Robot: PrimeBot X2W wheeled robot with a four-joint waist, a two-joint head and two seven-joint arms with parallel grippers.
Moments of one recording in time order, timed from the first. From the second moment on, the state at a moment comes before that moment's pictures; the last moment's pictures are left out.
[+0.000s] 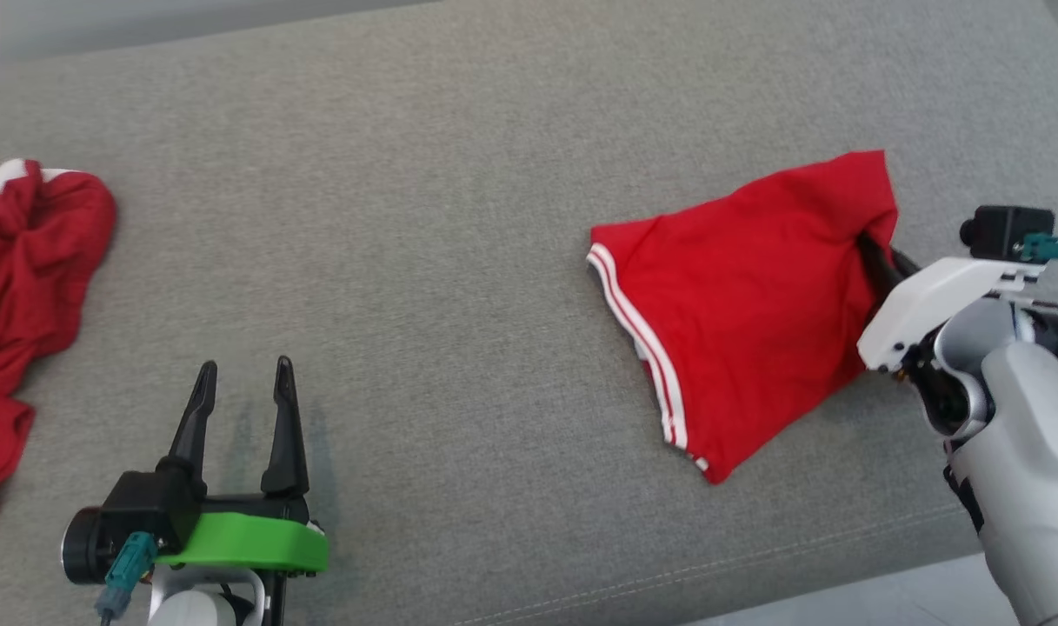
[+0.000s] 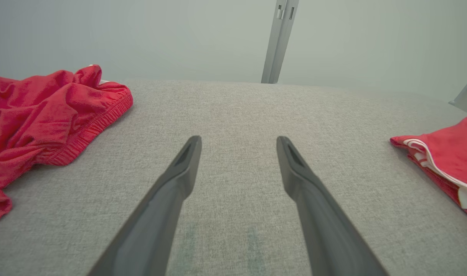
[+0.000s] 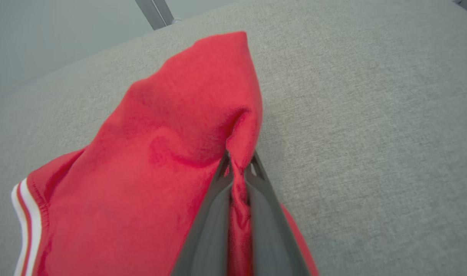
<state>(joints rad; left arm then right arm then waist) -0.05 0.05 -0.03 0.14 -0.21 -0.09 -0.26 -0.55 -0.25 0.12 0.61 0.54 0.13 0.14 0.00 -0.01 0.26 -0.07</state>
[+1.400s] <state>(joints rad) -0.07 0.06 0.07 0.06 -0.15 -0.12 -0.26 -0.96 -0.49 -0.35 0.94 -0.07 0.13 -0.26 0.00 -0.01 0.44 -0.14</state>
